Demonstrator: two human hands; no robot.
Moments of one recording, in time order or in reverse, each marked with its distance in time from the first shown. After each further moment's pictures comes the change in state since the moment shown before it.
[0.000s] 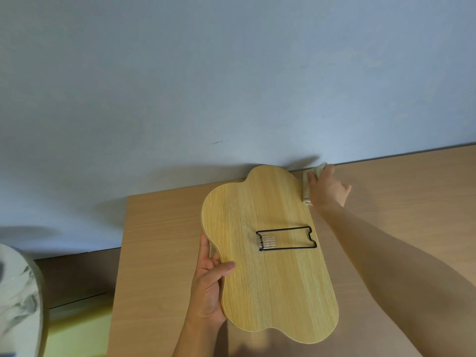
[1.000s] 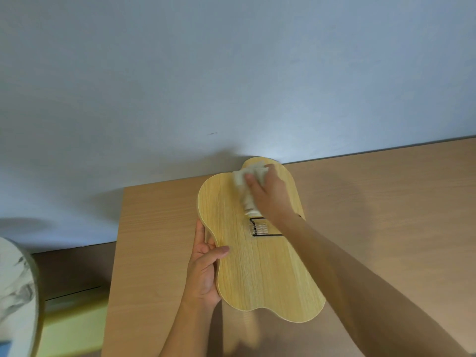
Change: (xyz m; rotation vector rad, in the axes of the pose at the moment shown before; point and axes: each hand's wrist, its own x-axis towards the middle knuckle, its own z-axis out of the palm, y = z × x) left_hand -0.006 0.003 0.010 0.009 0.007 0.026; right_hand -0.108 -0.081 -0.022 0.600 -0.338 -0.248
